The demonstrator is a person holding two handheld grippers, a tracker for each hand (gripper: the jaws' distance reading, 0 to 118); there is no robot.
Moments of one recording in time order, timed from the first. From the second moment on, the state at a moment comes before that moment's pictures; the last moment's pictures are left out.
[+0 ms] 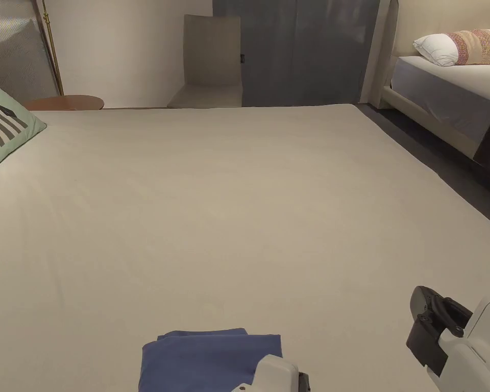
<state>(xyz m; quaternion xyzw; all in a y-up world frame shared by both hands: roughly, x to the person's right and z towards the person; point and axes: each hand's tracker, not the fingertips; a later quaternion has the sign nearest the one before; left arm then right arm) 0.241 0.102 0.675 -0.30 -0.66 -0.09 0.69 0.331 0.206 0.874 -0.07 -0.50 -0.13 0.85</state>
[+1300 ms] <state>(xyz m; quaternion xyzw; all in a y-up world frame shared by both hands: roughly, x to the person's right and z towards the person) 0.154 0.043 0.458 -0.58 -0.55 0.22 0.57 0.338 0.083 0.724 -0.36 -0.27 -0.23 0.86</state>
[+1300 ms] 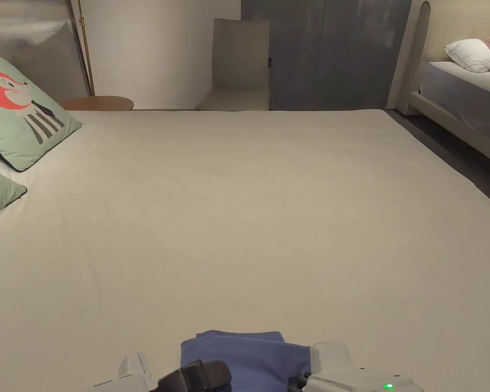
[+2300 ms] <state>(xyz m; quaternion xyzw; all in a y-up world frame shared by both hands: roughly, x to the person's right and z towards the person) -0.135 0.096 0.223 -0.49 -0.32 0.30 0.75 0.295 0.150 0.615 -0.29 -0.22 -0.21 0.91</state>
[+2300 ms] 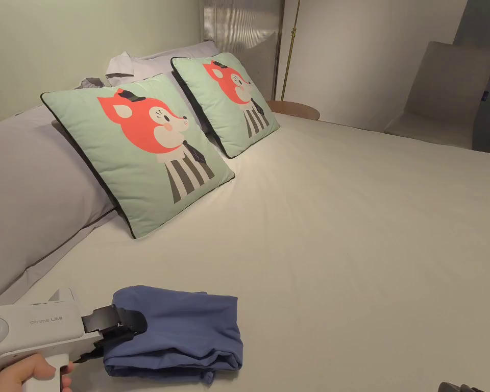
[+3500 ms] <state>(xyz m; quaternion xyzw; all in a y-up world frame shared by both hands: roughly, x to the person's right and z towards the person) 0.156 0.286 0.537 0.05 -0.37 0.01 0.93 0.365 0.290 0.807 0.03 -0.48 0.01 0.88</state>
